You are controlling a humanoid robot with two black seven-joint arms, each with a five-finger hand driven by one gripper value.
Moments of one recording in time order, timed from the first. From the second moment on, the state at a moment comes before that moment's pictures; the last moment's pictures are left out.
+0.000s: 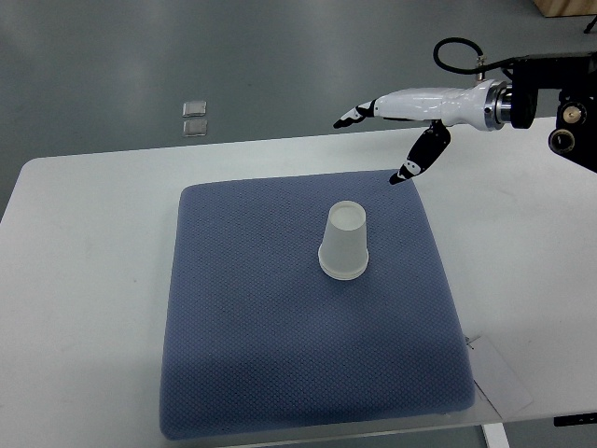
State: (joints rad) left arm -0.01 0.00 -0.05 -0.20 0.05 0.10 -0.05; right arm 1.16 -0.65 0.32 1.16 -1.33 0.33 0.28
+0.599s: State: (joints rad) left arm -0.01 0.00 -0.05 -0.20 0.05 0.10 -0.05; right arm 0.78 -0.48 0.63 0.82 -0.33 0.04 0.09
